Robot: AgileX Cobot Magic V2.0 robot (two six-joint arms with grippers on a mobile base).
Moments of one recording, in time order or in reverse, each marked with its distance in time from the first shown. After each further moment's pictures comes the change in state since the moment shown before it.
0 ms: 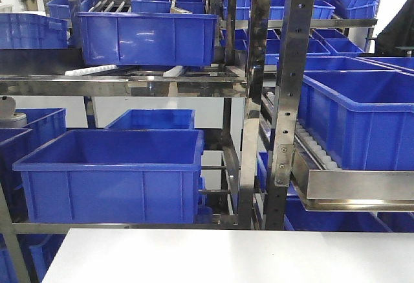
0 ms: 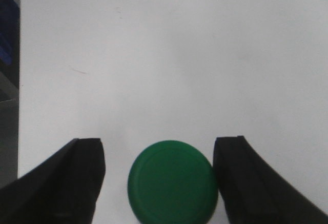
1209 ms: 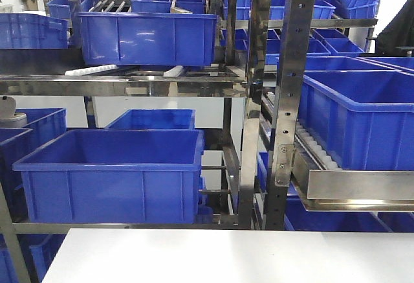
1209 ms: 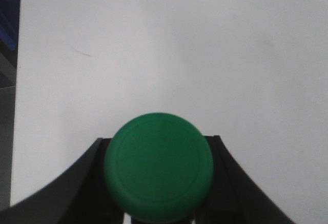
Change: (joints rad) left arm 0.000 0.102 -0.004 -0.036 -0.066 0.023; right arm 0.000 0.597 -0.004 -0.180 -0.179 0.174
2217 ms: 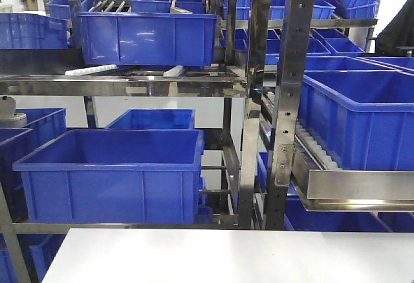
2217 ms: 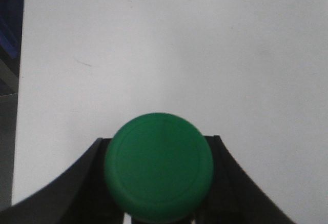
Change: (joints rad) left arm 0.000 0.000 0.000 0.000 -0.030 0.000; right arm -0.056 0.355 -0.094 -0.034 -0.156 0.003
